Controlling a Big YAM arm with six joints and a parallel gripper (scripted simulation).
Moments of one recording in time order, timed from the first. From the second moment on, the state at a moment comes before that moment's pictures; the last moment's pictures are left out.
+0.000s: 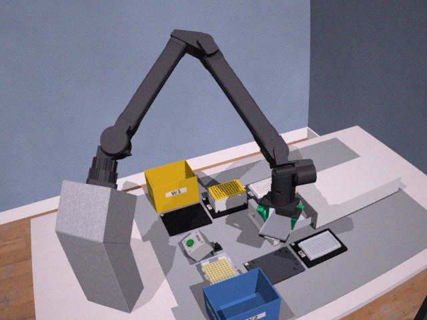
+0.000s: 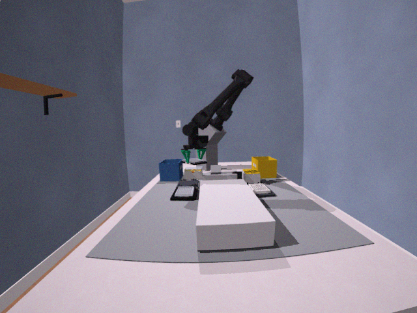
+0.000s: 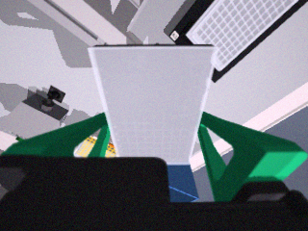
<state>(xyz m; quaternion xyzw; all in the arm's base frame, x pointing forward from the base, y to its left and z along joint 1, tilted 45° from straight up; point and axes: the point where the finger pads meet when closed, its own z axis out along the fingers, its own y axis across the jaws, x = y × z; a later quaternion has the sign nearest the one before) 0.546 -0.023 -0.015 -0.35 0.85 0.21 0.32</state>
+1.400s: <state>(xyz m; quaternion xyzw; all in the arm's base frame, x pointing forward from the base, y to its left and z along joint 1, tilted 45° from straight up) 0.581 0.035 0.050 -0.69 0.62 0.05 0.38</state>
